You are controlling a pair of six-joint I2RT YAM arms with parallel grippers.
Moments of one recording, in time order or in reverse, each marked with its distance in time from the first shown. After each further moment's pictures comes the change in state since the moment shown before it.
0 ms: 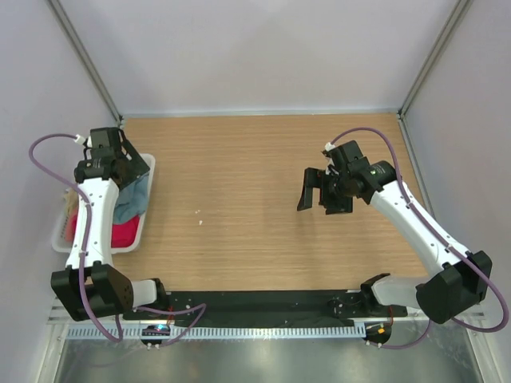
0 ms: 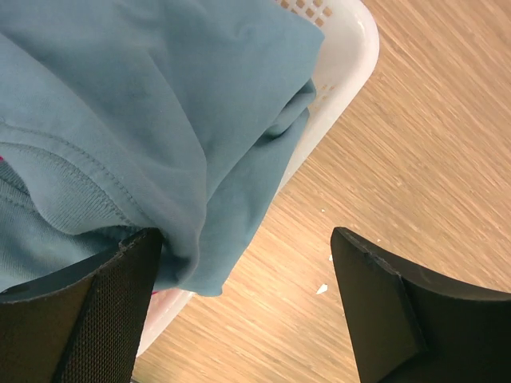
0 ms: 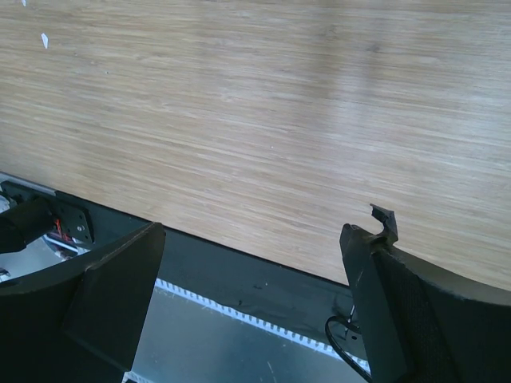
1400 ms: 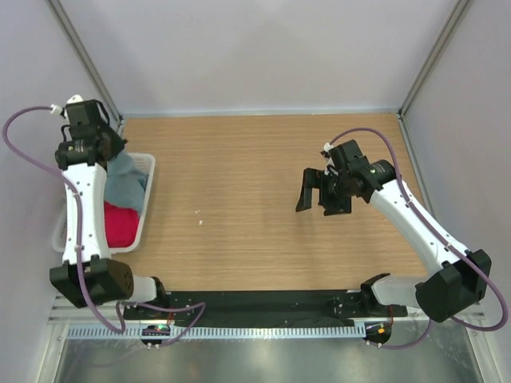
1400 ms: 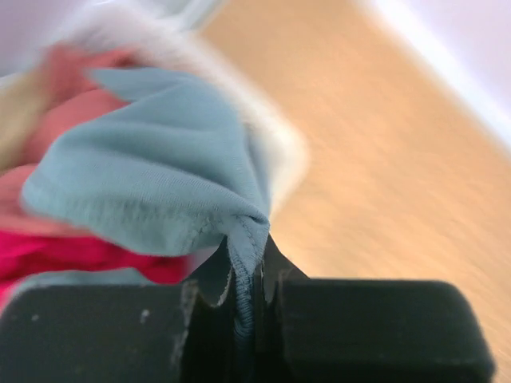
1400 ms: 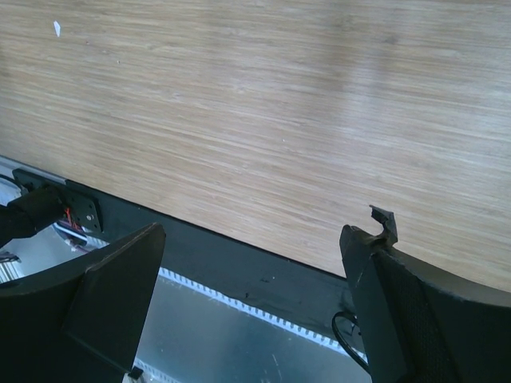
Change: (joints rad) left arm 0.093 0.108 0.275 0.004 0.041 0.023; right arm 0.000 -0.006 0.002 -0.003 -0.040 0.002
